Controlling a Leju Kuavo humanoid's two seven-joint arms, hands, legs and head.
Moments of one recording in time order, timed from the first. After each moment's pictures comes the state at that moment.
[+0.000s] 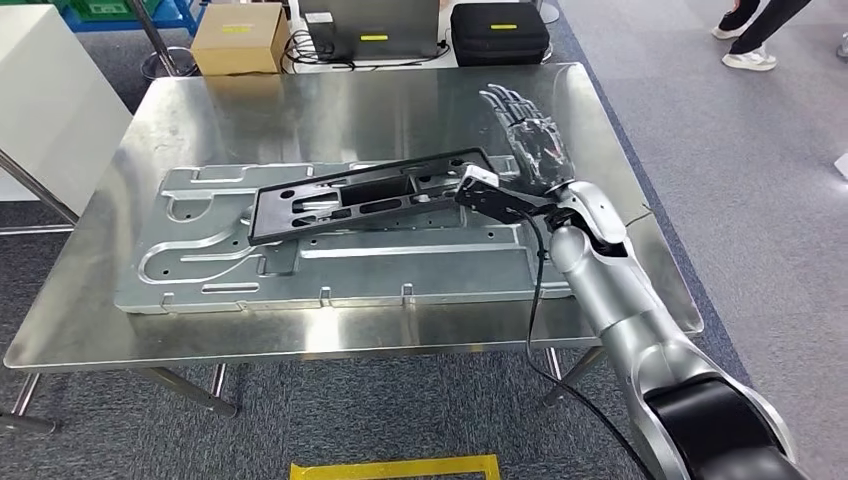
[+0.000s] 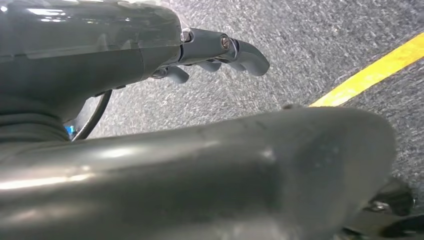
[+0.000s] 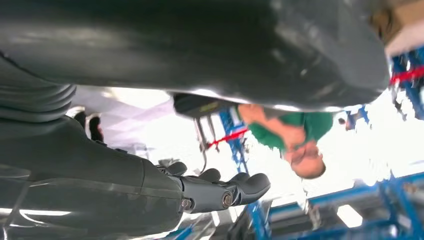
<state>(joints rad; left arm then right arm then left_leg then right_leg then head) -0.08 -0.17 0.87 -0.19 -1.38 0.25 -0.04 -0.84 -0.09 0.30 -0.95 0.88 -0.23 -0.31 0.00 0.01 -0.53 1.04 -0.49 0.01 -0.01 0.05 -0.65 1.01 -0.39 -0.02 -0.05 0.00</state>
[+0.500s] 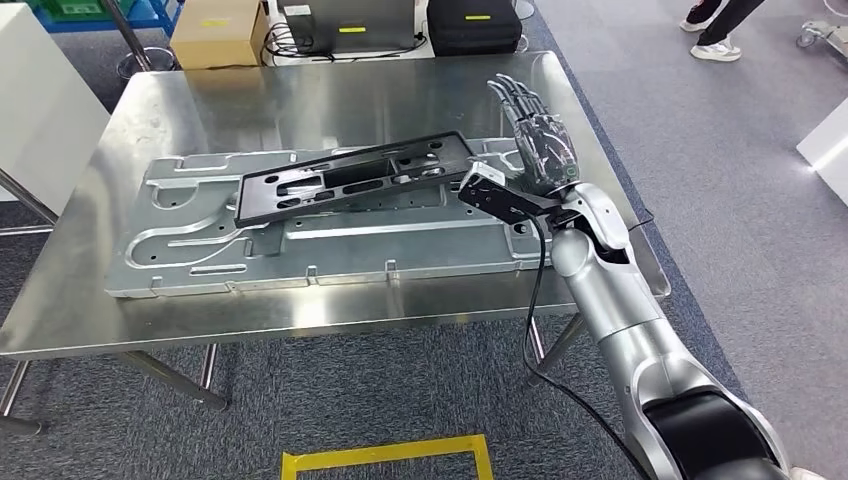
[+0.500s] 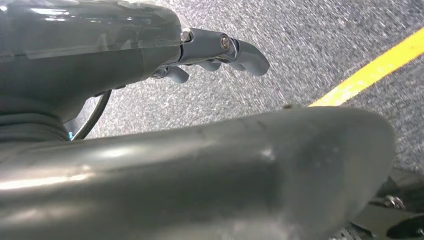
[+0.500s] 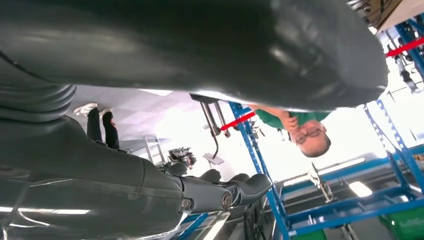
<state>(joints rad) -0.08 -0.17 0.87 -0.19 -1.38 0.25 -0.04 -0.80 -0.08 0.25 -1.04 0.88 -0.23 -0.31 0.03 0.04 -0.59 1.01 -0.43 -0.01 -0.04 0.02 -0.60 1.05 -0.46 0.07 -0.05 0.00</state>
